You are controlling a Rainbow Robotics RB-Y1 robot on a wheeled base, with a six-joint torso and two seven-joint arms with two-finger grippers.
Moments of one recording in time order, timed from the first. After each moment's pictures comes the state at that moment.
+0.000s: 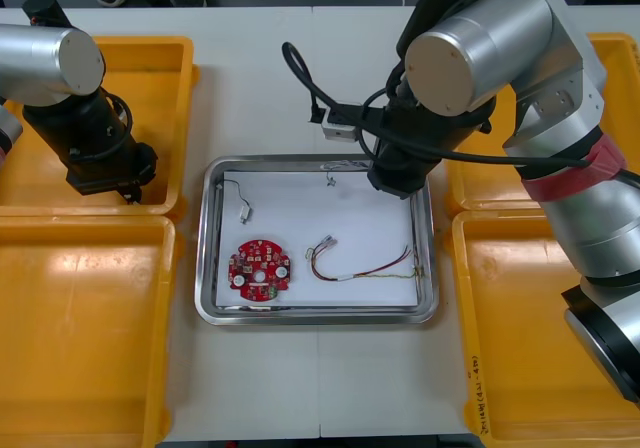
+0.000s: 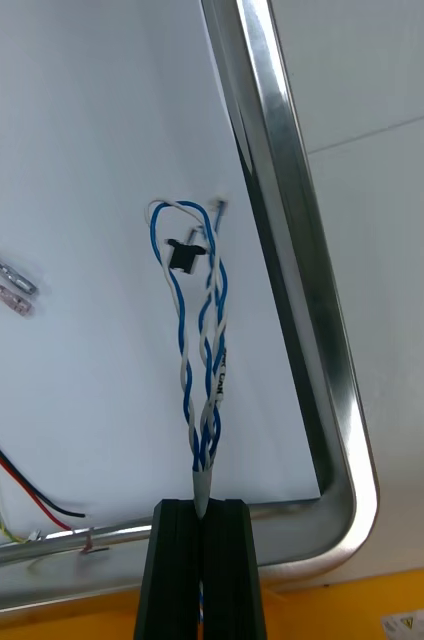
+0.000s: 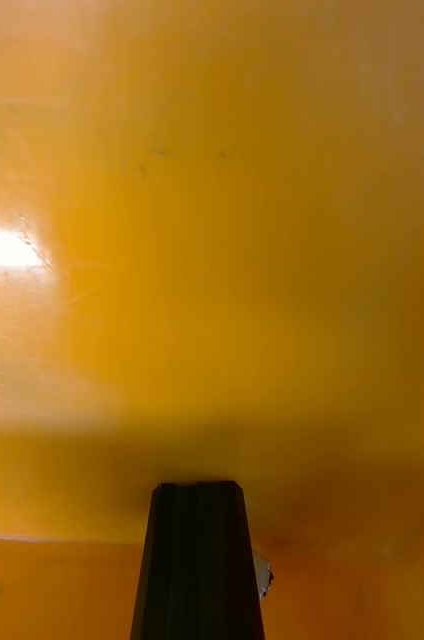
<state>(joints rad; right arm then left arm) -0.86 -0.35 0.36 -1.64 -0.64 1.79 2.18 -0.91 0.68 -0.36 -0.98 0.87 1.62 -1.22</state>
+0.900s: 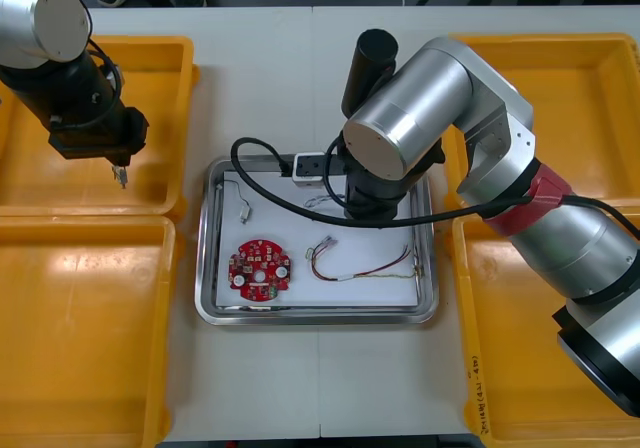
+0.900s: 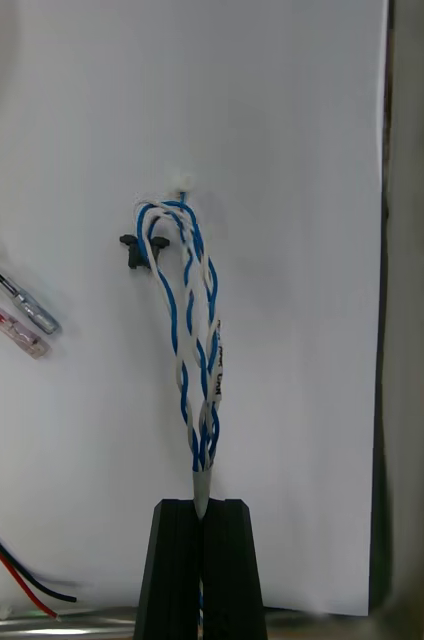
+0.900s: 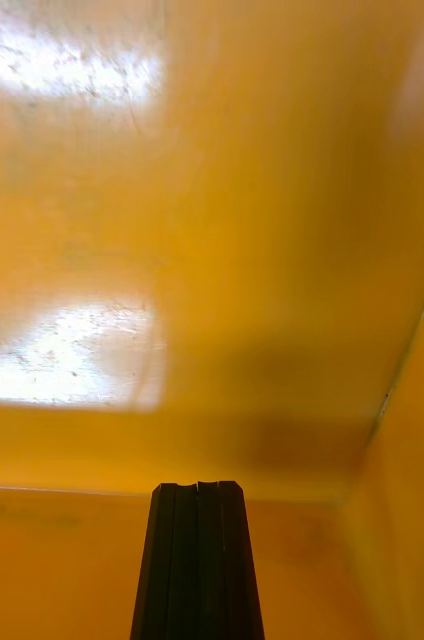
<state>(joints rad) -0.86 -0.34 0.59 -1.59 -0.56 1.67 2.21 -0.91 0.71 -0.28 -1.20 0.79 1.70 -1.22</state>
